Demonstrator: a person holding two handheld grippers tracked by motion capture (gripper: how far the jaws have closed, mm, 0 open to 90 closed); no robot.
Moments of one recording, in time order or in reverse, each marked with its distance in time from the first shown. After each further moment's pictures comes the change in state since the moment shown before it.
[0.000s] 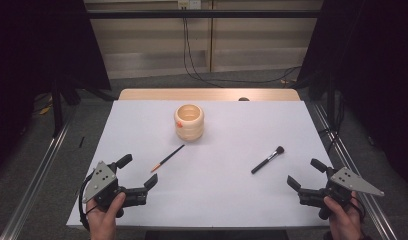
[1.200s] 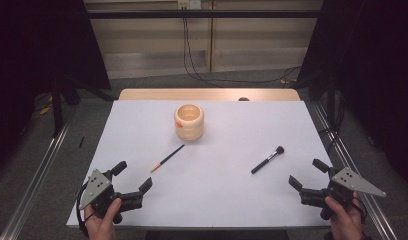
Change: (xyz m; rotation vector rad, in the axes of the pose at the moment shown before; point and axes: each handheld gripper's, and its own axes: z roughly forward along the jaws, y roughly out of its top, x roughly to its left) left arm 0.007 -0.029 -0.010 -0.017 0.064 -0.062; right arm -0.002 -0.001 -0.003 0.007 -0.012 0.001
